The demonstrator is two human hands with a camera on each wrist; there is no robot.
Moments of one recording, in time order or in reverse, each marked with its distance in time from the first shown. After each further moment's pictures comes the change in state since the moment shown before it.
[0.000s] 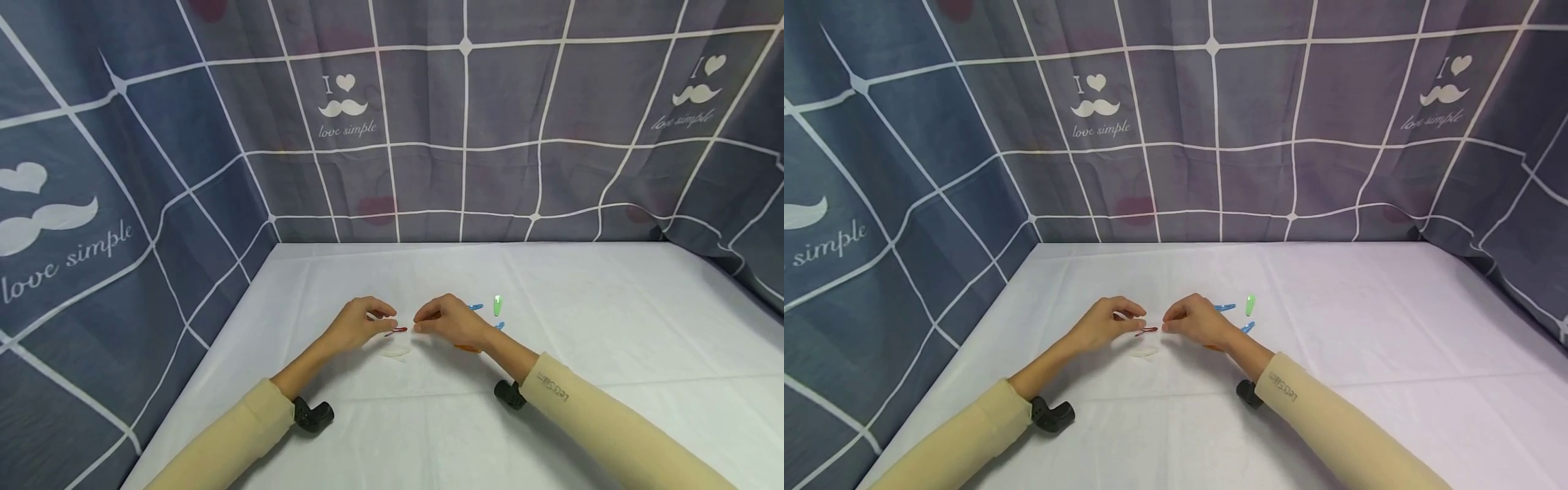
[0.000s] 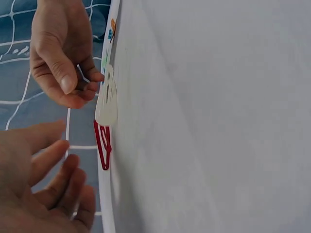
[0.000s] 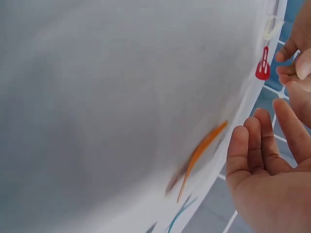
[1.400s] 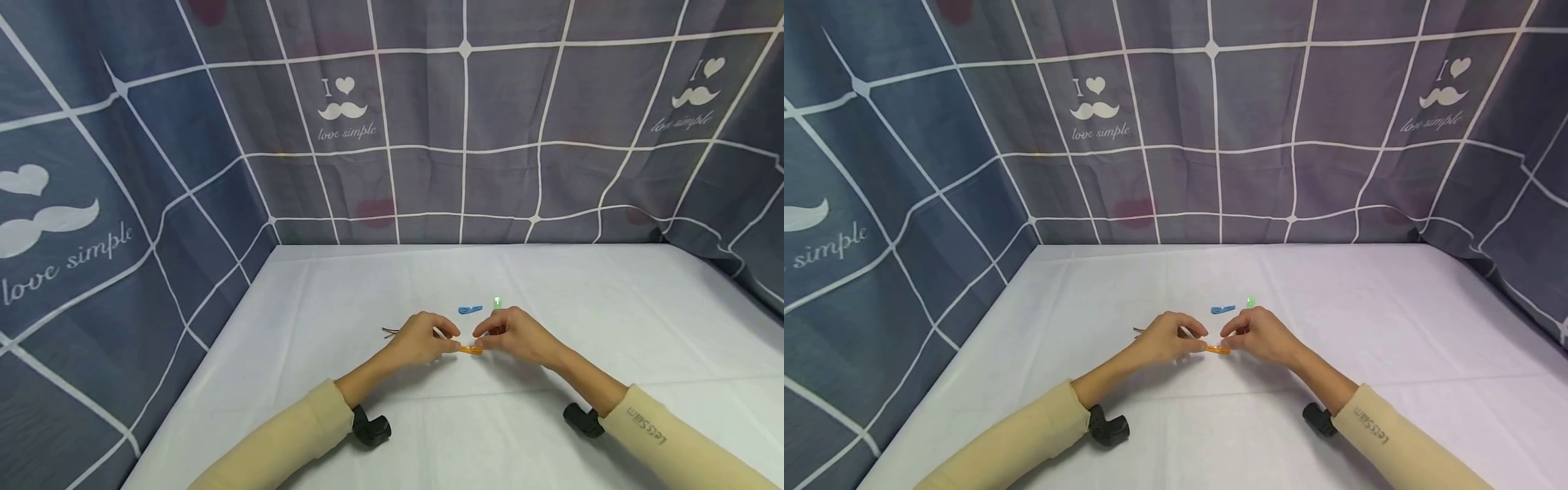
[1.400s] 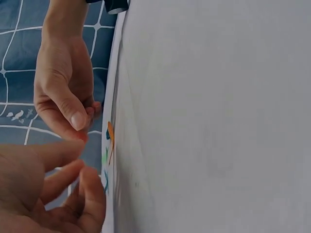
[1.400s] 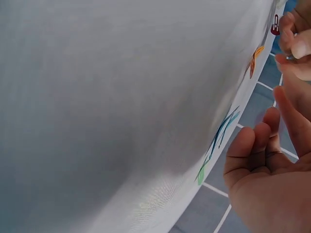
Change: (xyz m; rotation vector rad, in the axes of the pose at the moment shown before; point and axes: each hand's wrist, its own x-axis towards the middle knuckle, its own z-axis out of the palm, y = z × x) left_hand 0.021 0.060 0.079 -0.100 -0.151 -0.024; right_hand -0.074 0.035 -0.053 -0.097 0.068 0.020
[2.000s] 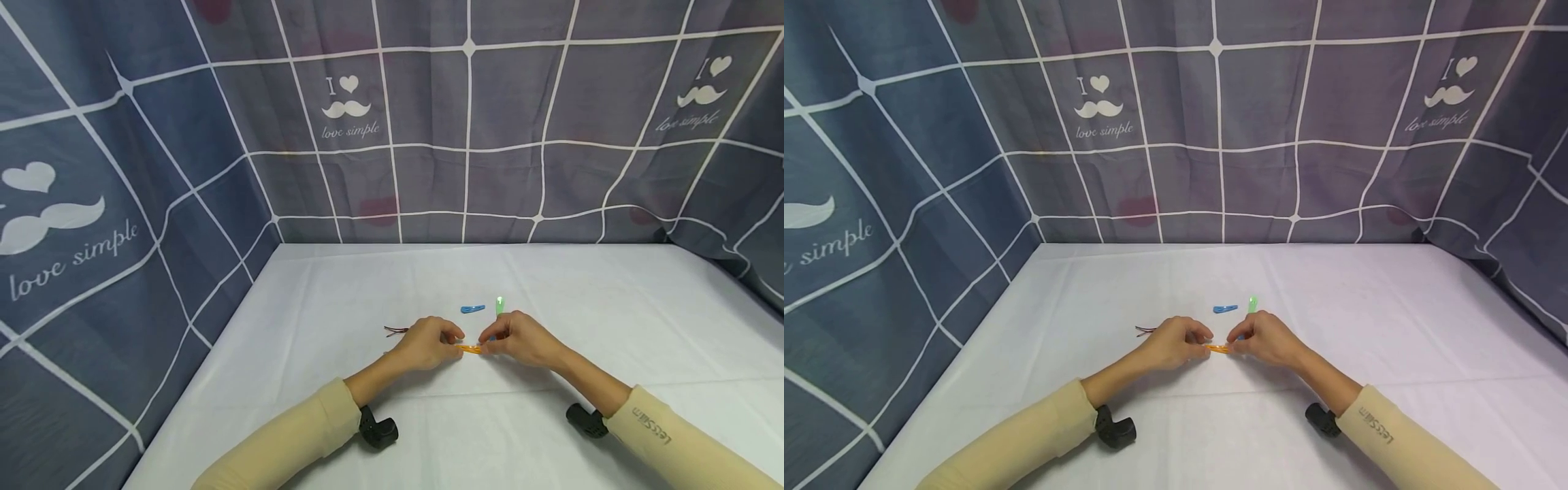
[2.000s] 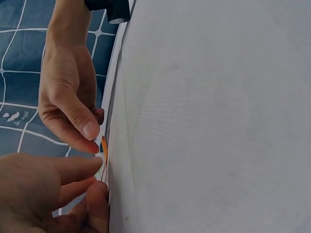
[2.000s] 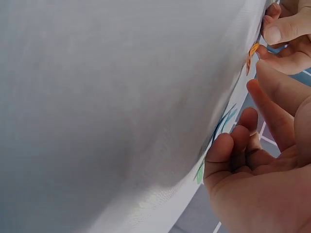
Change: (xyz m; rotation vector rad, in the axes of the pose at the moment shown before) left_hand 0.004 -0.004 0.011 0.216 0.007 0.041; right_hand -0.002 0.007 0.002 -0.050 -0.014 0.027
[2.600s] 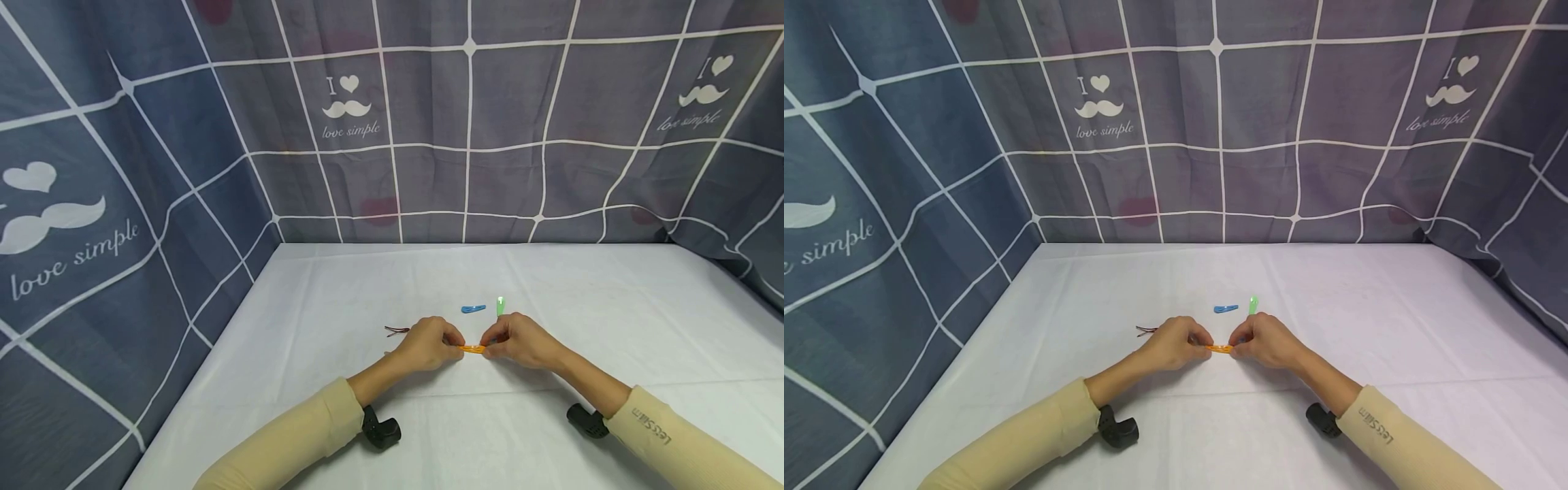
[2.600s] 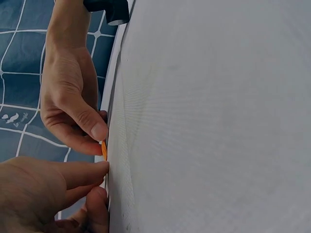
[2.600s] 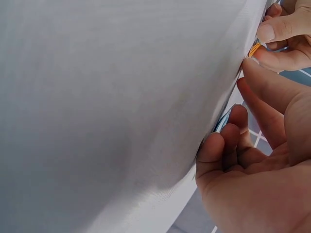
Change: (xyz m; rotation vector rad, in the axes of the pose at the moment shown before) left_hand 0.001 0.002 0.002 0.054 0.014 -0.002; right_hand -0.001 0.003 0.003 -0.027 -0.008 -0.006
